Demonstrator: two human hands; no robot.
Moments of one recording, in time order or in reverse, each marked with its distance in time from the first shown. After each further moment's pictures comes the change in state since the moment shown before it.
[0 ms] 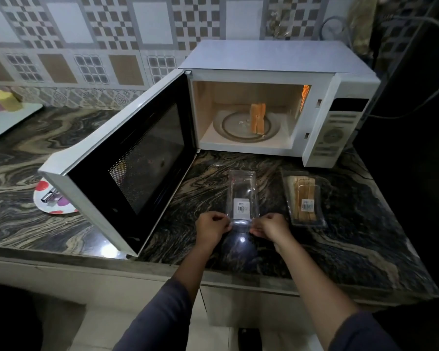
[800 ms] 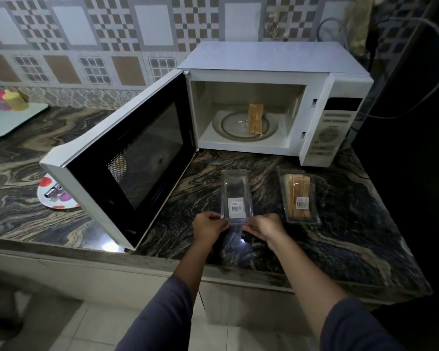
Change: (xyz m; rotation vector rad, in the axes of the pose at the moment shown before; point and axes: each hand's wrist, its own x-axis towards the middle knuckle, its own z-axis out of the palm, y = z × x) left_hand -0.015 0.003 0.005 0.201 0.129 -0.056; right_hand -0.014 -0.002 -0.001 0.180 -0.059 0.079
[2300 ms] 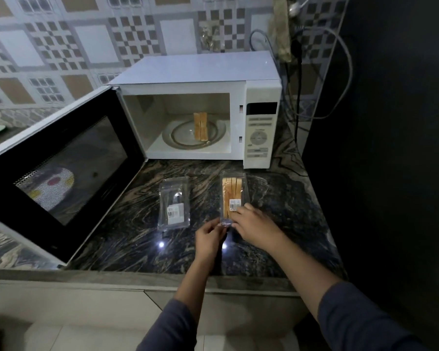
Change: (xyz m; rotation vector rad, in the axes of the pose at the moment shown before) left_hand -0.065 -0.001 0.147 -0.396 -0.182 0.099; right_hand 0.007 -0.035 -0.148 -1.577 -0.080 -1.010
